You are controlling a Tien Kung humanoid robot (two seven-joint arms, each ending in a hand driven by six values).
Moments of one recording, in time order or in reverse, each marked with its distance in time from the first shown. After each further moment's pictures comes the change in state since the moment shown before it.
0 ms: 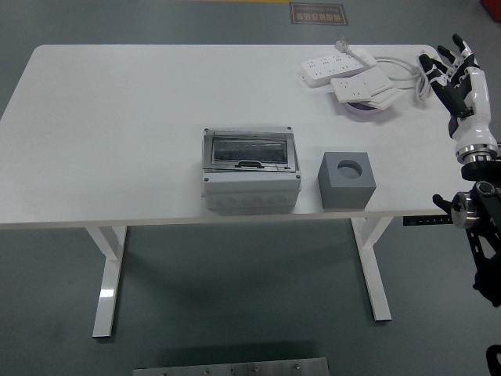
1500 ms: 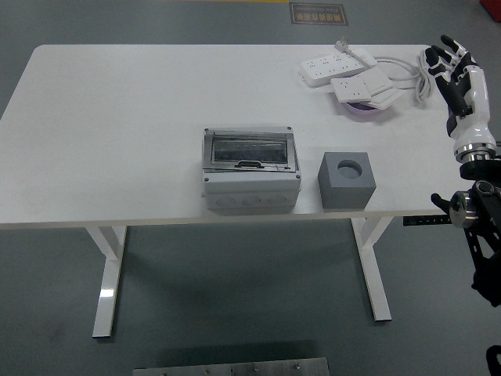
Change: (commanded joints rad) left arm -0.005 0.003 0.023 0.001 -0.018 0.014 -0.006; right arm 0.000 -0.003 -0.015 0.017 0.021 -0.007 0.004
